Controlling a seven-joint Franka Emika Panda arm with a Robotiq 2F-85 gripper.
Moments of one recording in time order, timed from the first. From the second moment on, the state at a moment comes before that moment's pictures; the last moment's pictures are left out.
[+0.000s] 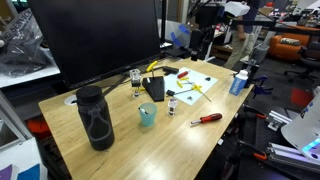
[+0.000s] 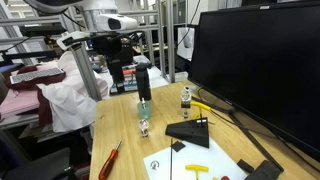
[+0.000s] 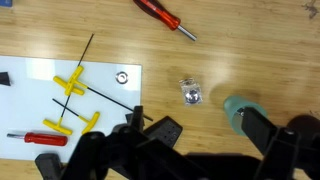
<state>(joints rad) 0.06 -0.27 0.15 -2.39 0.04 2.14 0.24</state>
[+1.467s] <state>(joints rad) -0.02 -0.23 0.01 -2.53 0.11 2.41 0.31</state>
